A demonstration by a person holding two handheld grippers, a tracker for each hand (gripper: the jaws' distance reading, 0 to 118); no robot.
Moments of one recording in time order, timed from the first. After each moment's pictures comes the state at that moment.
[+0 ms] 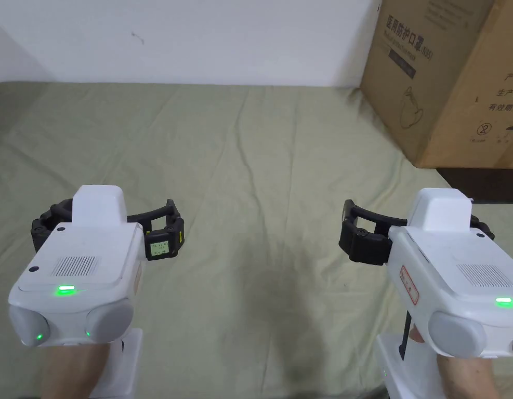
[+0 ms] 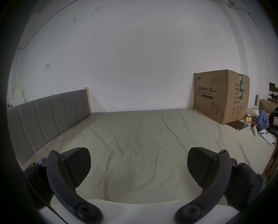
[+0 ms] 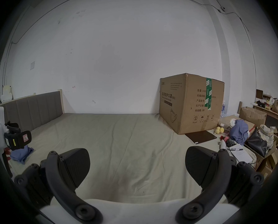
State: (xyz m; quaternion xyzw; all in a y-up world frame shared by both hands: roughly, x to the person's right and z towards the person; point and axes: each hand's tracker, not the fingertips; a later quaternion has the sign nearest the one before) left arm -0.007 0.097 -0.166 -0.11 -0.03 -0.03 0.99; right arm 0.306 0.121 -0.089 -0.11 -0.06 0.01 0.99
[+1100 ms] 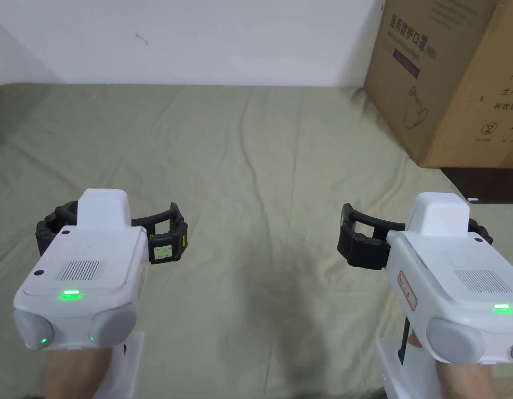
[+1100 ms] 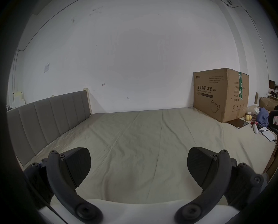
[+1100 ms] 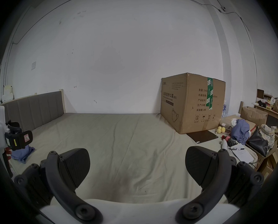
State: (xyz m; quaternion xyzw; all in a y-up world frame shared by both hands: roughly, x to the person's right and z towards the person) left arm -0.006 0.091 -0.165 -0.11 -0.03 -0.04 0.99; right arm 0.303 0.116 -0.087 -0.11 -0.05 0.01 0.99
